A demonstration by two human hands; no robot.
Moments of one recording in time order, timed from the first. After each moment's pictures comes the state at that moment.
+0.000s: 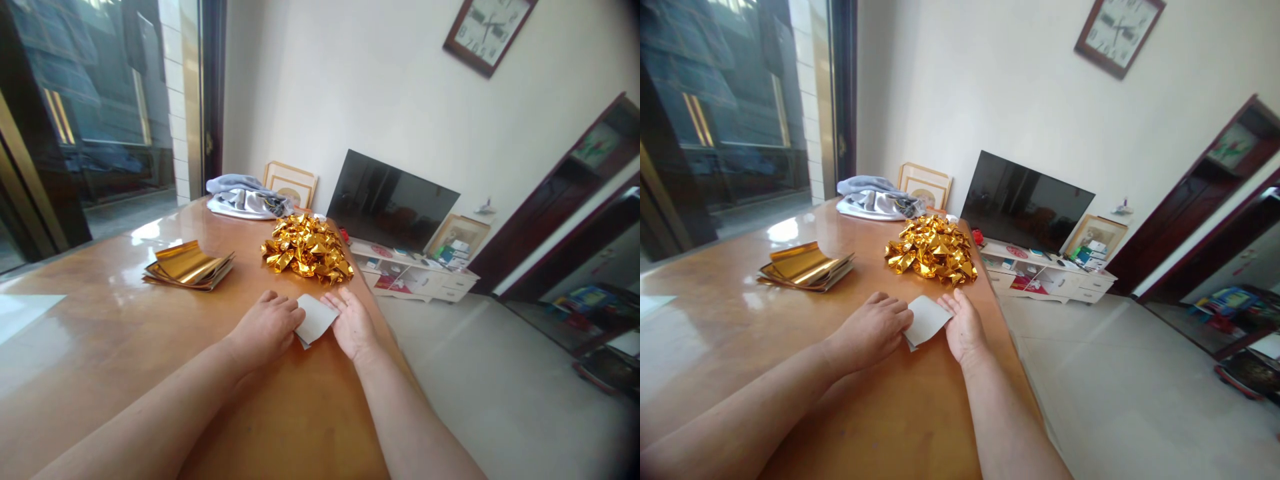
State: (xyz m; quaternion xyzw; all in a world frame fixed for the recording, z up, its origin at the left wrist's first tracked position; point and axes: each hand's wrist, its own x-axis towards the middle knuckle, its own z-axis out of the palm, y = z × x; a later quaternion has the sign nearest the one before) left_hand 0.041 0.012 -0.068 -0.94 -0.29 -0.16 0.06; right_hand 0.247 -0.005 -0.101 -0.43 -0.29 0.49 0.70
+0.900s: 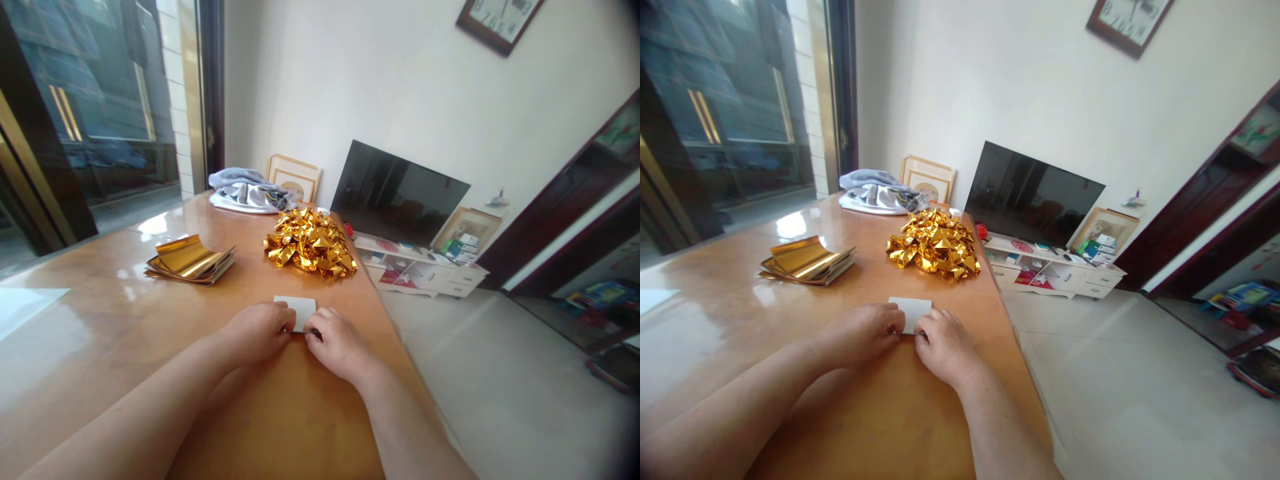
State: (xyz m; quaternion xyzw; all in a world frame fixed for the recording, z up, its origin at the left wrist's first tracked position) left_hand 0.030 0.017 -0.081 -0.92 -0.35 -0.13 -0.12; right_hand 0.234 -0.045 -0.090 -0.55 -0.81 0.05 0.20
